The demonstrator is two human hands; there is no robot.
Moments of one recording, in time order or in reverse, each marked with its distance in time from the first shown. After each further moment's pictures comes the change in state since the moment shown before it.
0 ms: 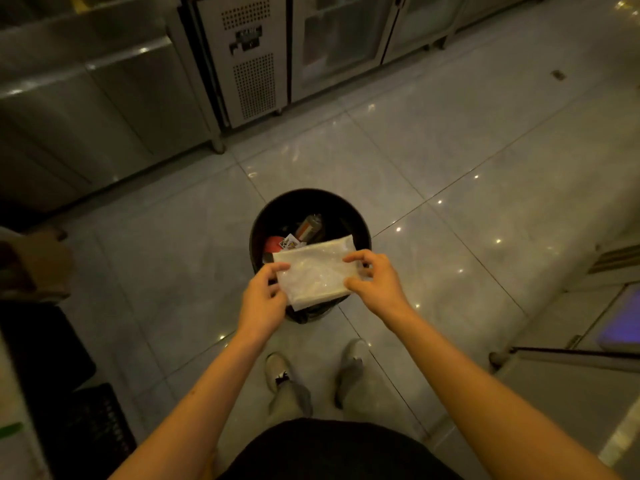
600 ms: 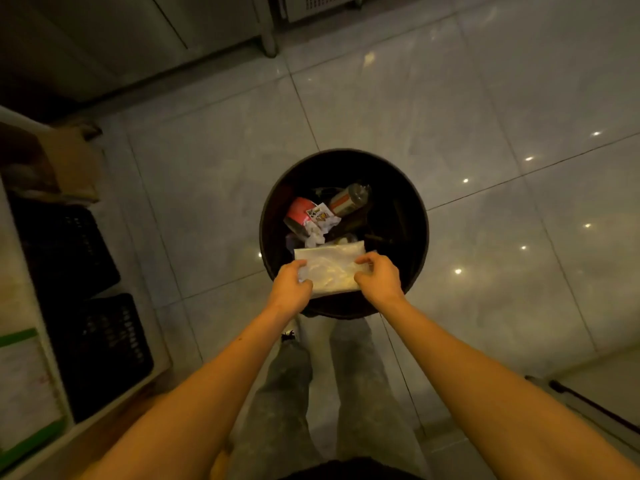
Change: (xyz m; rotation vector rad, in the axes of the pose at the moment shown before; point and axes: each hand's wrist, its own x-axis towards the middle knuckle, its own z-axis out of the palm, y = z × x) left_hand 0.170 -0.111 0.072 0.299 0.002 -0.493; right_hand 0.207 0.130 0.079 -0.314 -0.280 0.217
